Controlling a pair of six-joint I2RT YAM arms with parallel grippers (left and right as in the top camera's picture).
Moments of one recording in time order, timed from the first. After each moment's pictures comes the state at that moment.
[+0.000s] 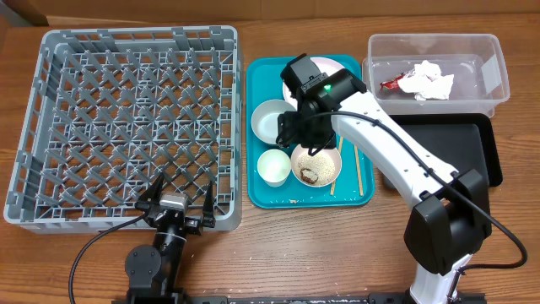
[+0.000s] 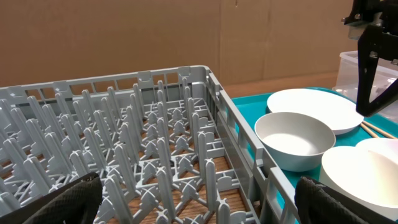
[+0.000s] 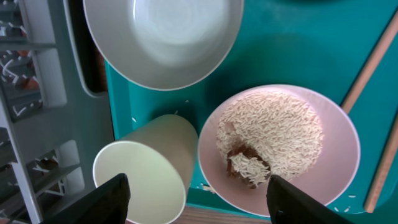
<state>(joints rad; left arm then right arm) -0.01 0.02 0.01 -0.06 0.15 0.06 0.57 1.95 1.73 -1.16 -0.14 0.54</state>
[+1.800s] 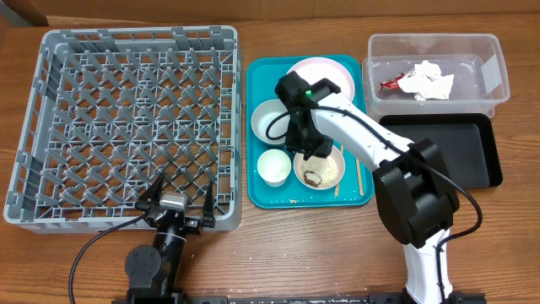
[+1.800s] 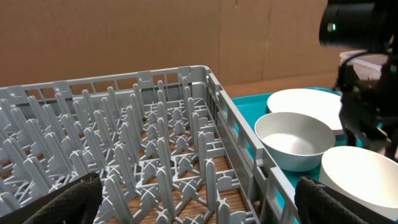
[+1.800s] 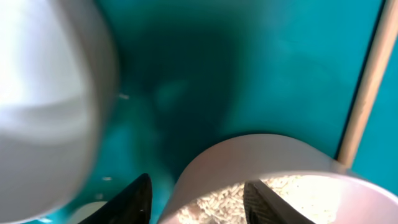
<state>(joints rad) -0.01 0.02 0.01 -0.06 0.15 0.06 0.56 2.15 1.68 -1.10 0.01 0.78</state>
